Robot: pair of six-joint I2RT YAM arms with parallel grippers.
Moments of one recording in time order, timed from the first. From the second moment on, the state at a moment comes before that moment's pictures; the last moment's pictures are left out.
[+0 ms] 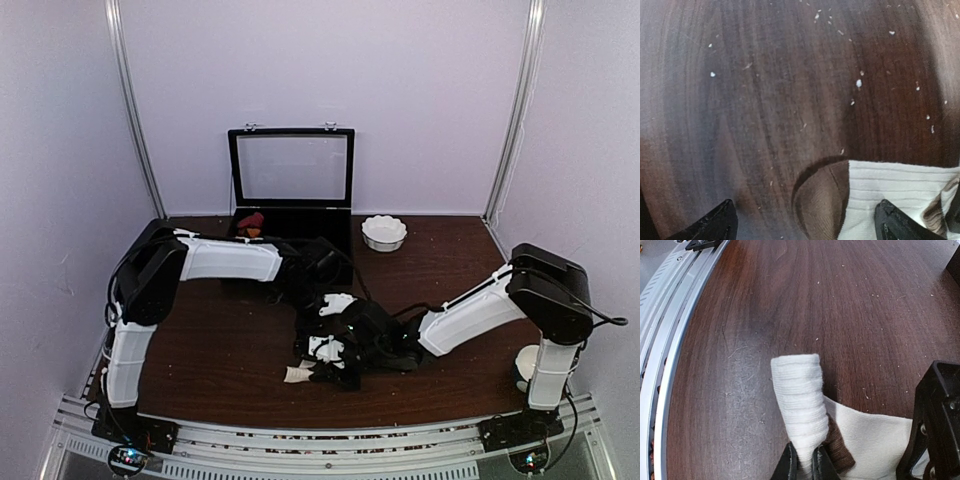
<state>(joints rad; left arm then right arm) -0.89 2.22 1.65 -0.70 0.26 0.79 1.08 1.89 0.88 0.27 -0.33 -0.31</state>
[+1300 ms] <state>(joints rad) -0.58 1.76 1.53 -0.55 -0.02 0.62 0.89 2.04 1.01 0.20 -0.70 -0.05</state>
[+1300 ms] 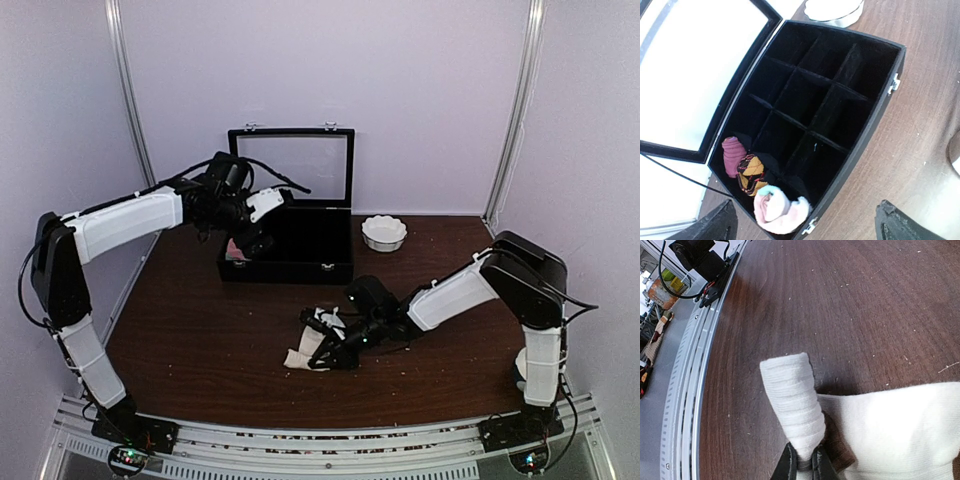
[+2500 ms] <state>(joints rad) -0.84 1.87 1.31 -0.77 0.55 0.94 0.82 2.10 1.00 0.27 -0.89 0.06</state>
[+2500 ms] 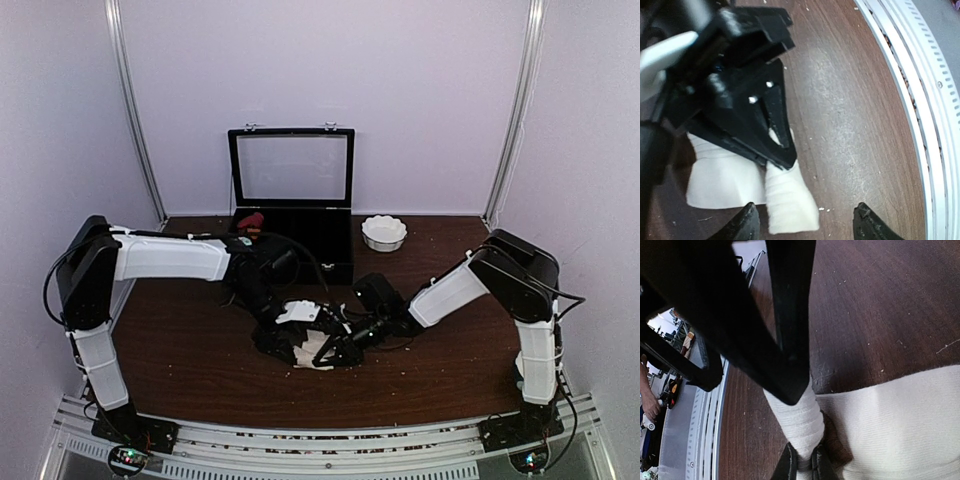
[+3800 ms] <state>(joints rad) -0.82 2.13 1.47 -0.83 0.55 0.77 0.80 1.95 0.74 0.63 -0.70 0.20</state>
